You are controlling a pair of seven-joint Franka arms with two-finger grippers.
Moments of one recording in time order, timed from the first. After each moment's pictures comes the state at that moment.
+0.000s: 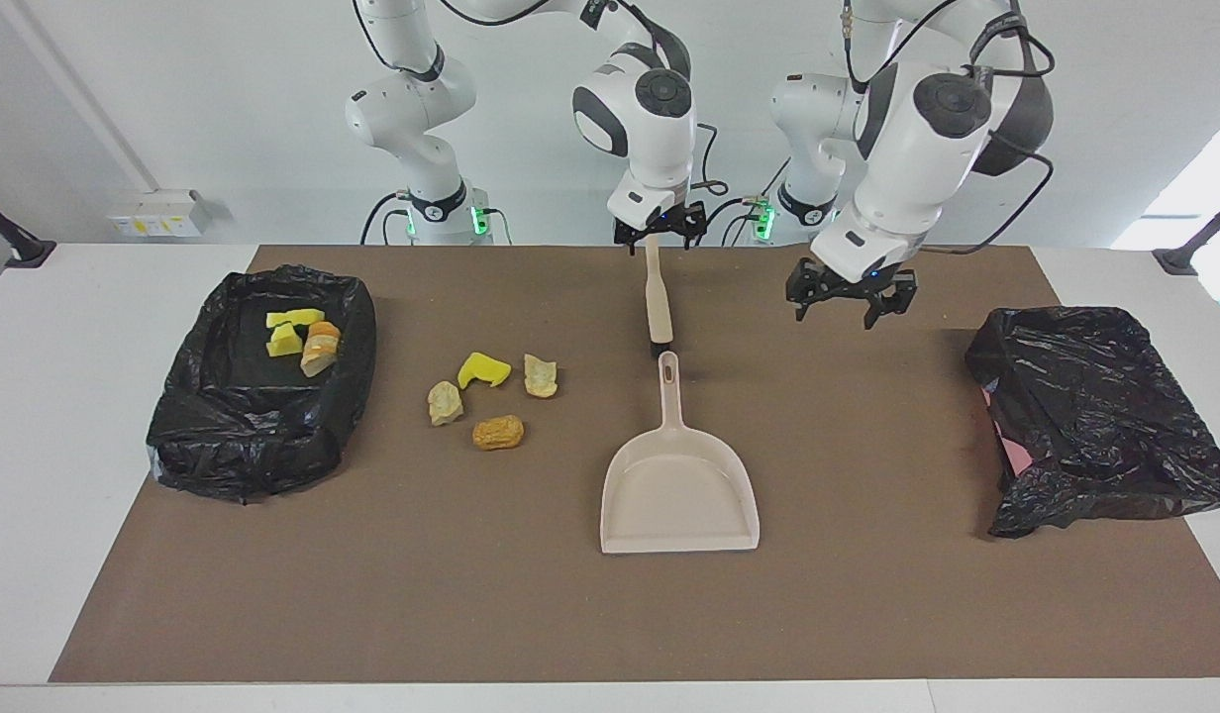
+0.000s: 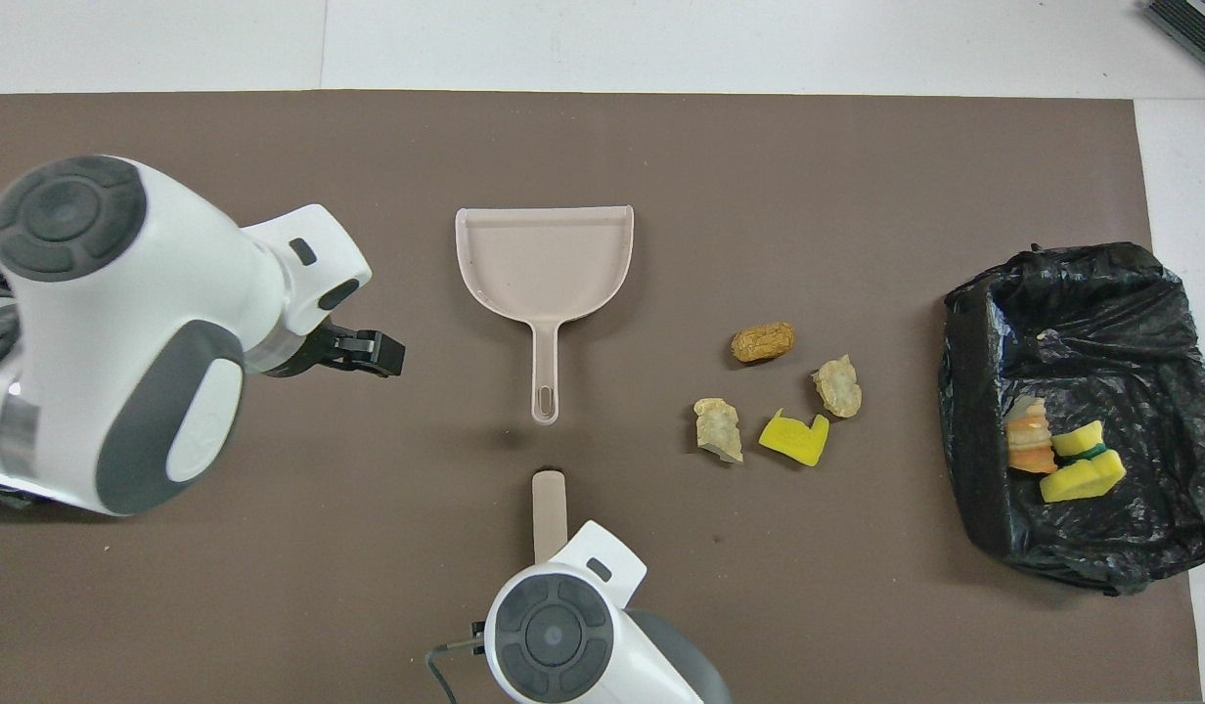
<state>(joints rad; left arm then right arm) -0.38 0.08 -0.01 -1.81 -0.02 1.85 -0.19 0.72 0.03 0.22 -2.15 0.23 2.07 0.73</state>
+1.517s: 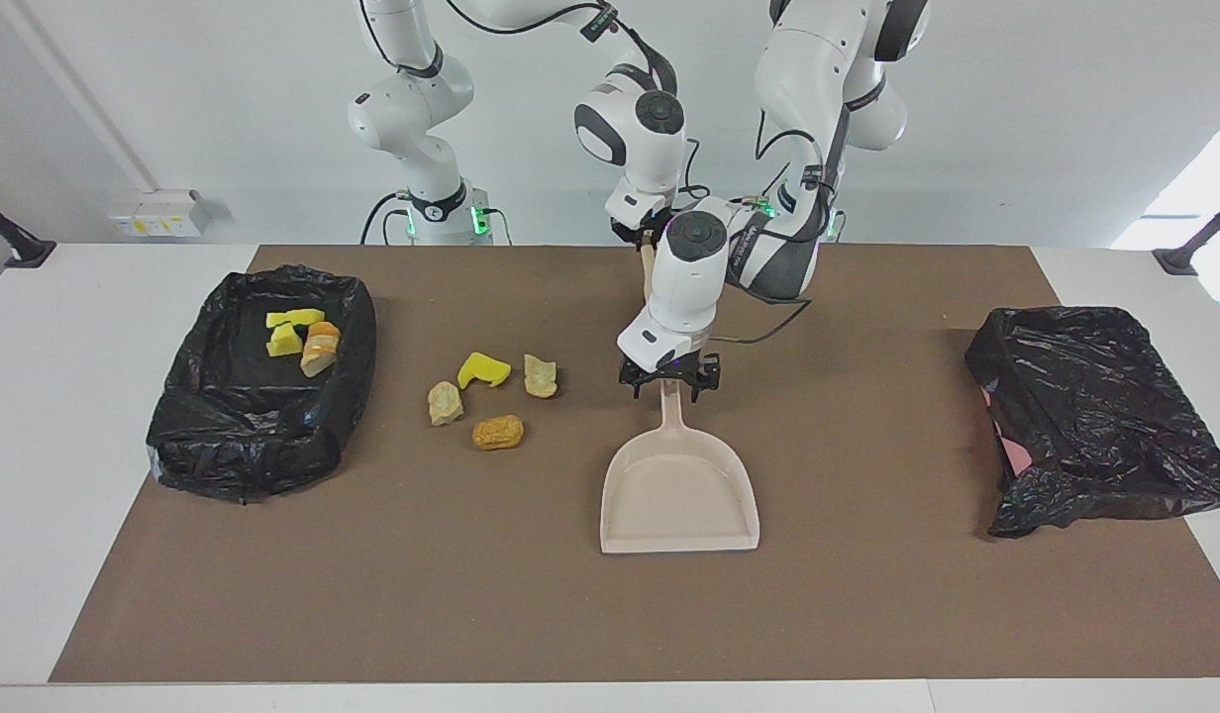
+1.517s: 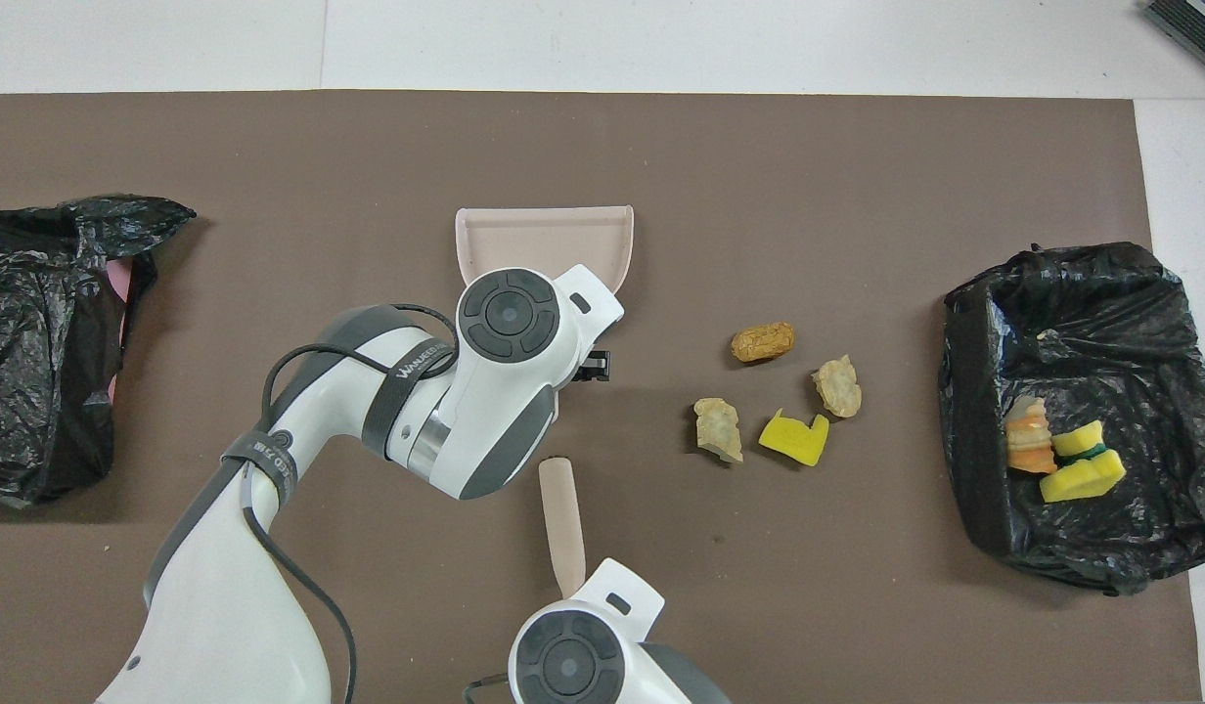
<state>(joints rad) -0.64 0.37 0.00 -1.77 -0.02 2.18 -0.50 0.71 -0.03 0.21 -2.23 0.24 2.01 0.67</state>
